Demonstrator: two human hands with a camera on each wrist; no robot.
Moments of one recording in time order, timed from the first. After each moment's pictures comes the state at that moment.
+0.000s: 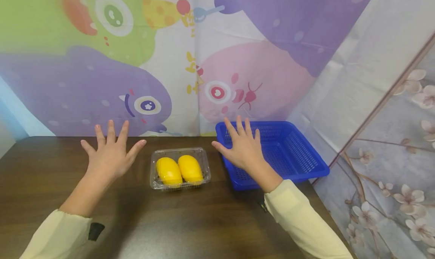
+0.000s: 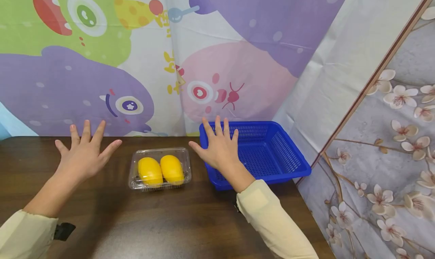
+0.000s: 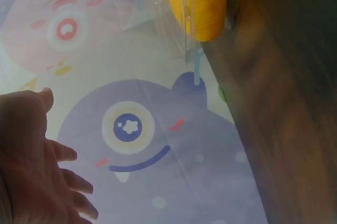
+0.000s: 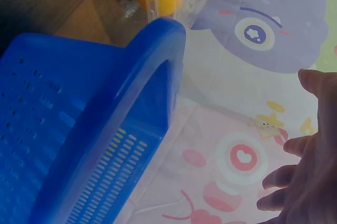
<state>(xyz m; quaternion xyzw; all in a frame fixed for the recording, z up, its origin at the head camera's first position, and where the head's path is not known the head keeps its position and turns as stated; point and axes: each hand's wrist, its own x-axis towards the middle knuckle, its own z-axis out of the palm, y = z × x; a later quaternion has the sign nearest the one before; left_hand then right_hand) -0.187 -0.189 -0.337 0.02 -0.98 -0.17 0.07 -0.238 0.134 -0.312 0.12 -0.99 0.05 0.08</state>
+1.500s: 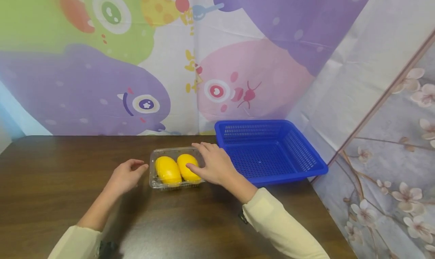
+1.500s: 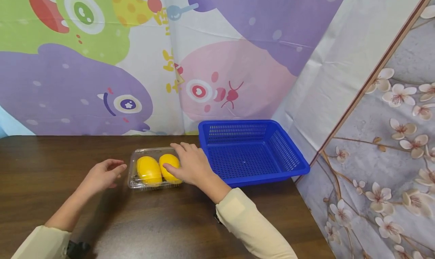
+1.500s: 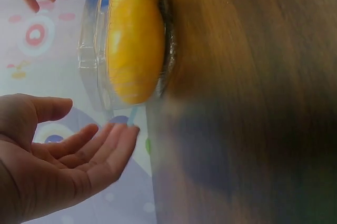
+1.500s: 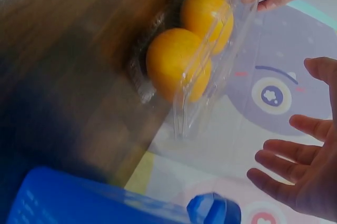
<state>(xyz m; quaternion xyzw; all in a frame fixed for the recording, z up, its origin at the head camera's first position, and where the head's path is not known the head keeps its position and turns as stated) -0.184 -0.178 -0.407 0.03 -0.89 -0.44 -0.05 -0.223 0.086 -0.360 0.29 -0.95 0.08 0.09</state>
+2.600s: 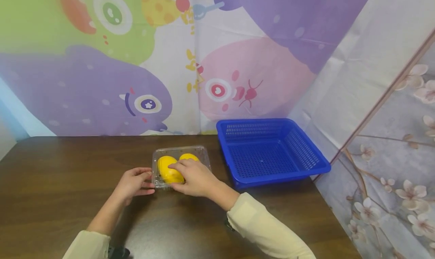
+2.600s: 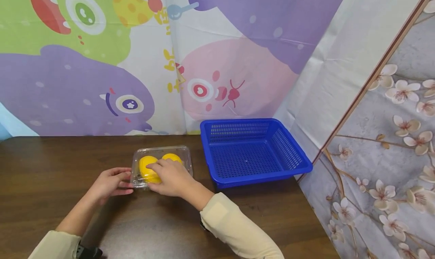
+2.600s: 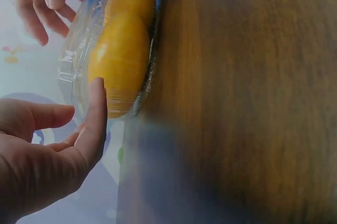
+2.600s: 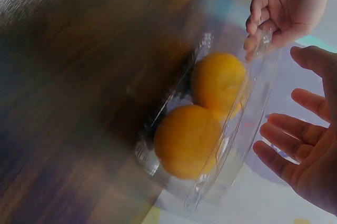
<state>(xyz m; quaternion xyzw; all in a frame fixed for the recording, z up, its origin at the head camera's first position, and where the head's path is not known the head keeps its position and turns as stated) -0.181 -0.168 -0.431 0.08 -0.74 -0.66 -0.13 -0.209 0.042 -0.391 0.41 -0.91 0.06 0.06</state>
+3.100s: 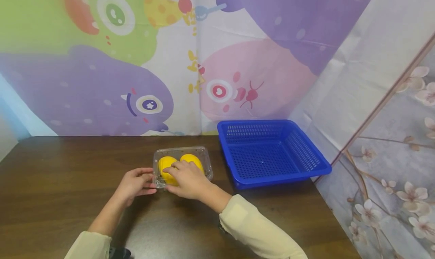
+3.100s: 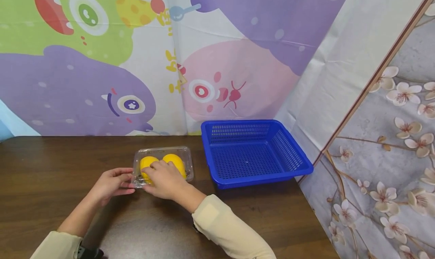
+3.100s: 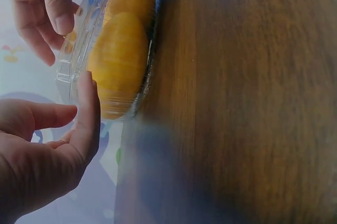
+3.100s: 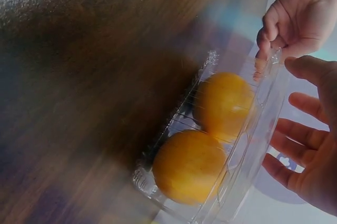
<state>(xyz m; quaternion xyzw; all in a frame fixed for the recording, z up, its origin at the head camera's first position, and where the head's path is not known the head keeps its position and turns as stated) -0.182 -0.168 -0.436 0.07 -0.72 -0.68 -0.12 -0.204 0.023 -0.399 0.41 -0.91 0.01 0.07</state>
